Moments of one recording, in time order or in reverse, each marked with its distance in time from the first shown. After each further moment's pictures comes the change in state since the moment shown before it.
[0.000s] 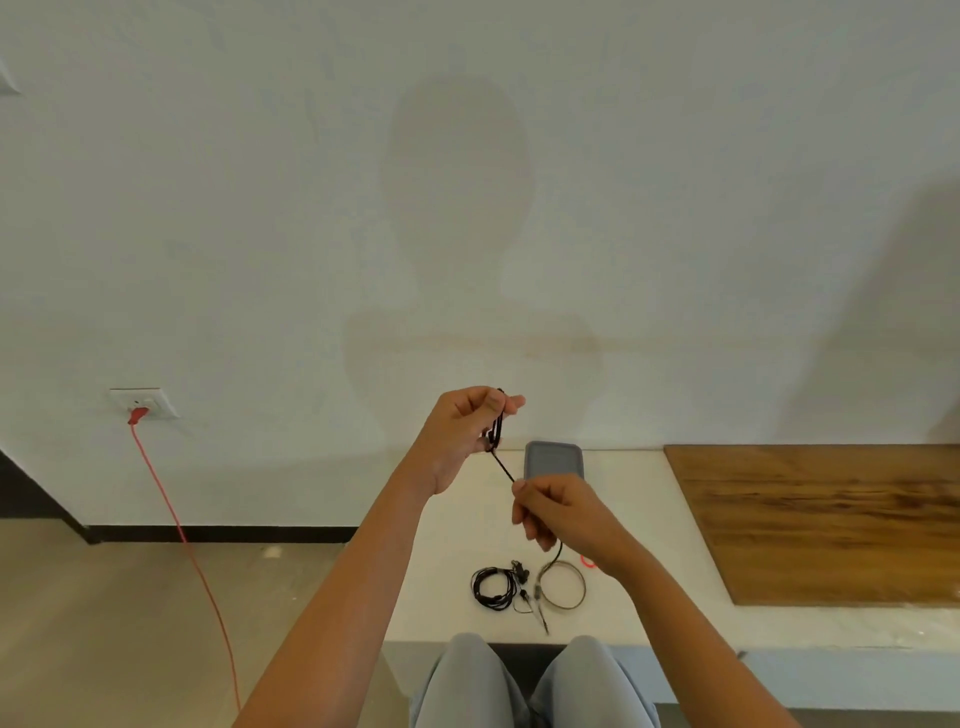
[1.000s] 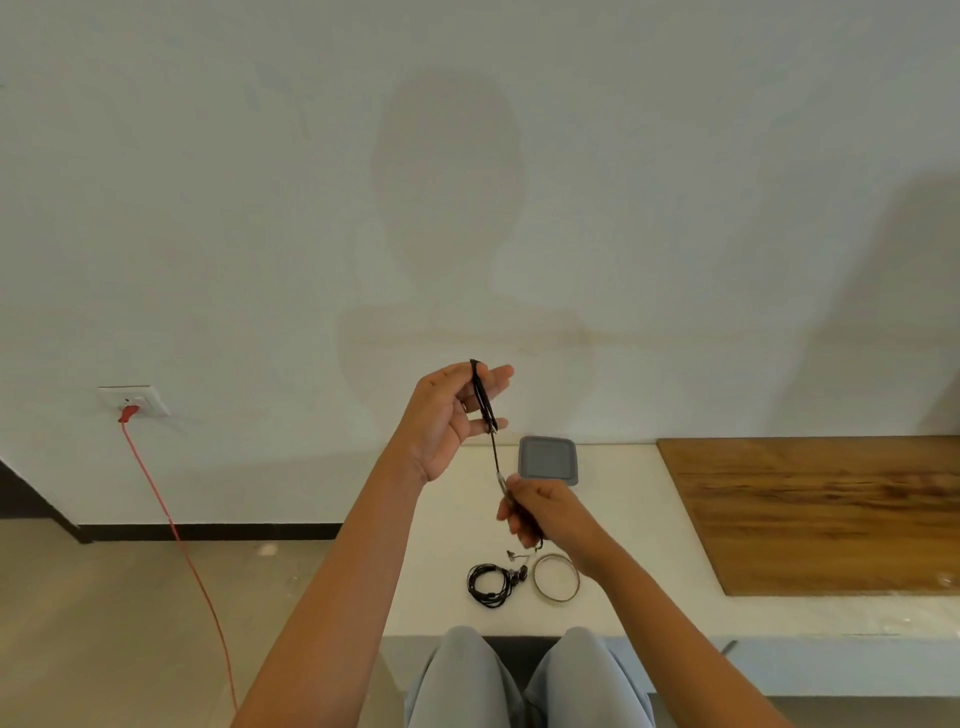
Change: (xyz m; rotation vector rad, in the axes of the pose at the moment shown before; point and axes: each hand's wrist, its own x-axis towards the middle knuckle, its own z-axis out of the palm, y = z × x) left_hand 0.001 0.019 0.002 -0.391 0.050 -0.050; right_hand 0.011 0.028 0.010 0.173 0.001 0.099
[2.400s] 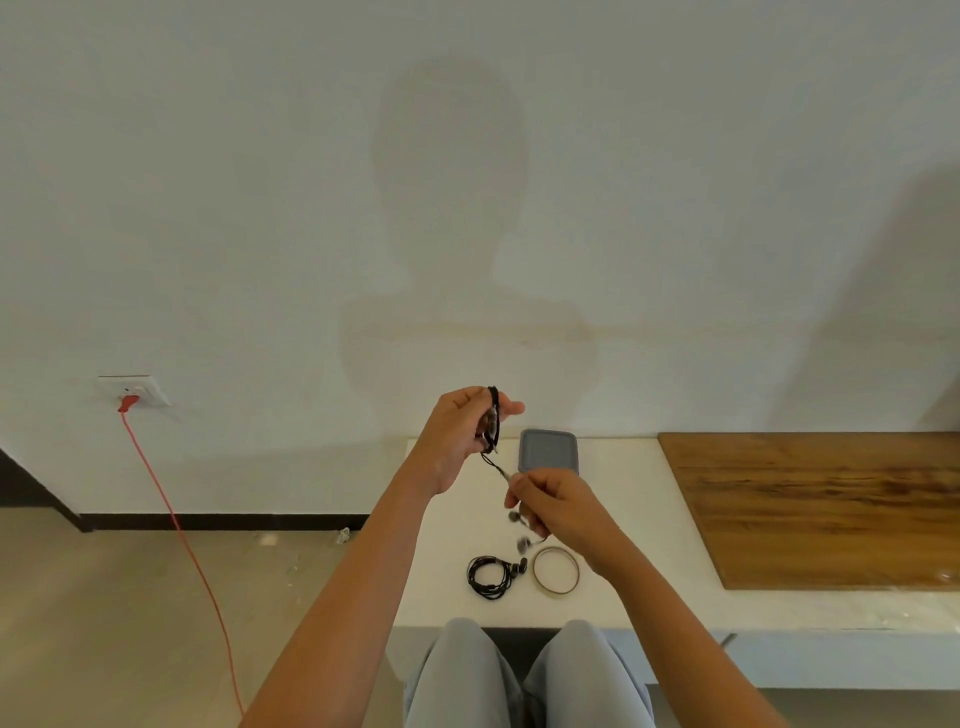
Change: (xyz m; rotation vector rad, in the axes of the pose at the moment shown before) left_hand 0.003 -0.033 -0.006 0.336 0.049 -0.055; right_hand -0.017 -0.019 0.002 -0.138 0.089 -0.029
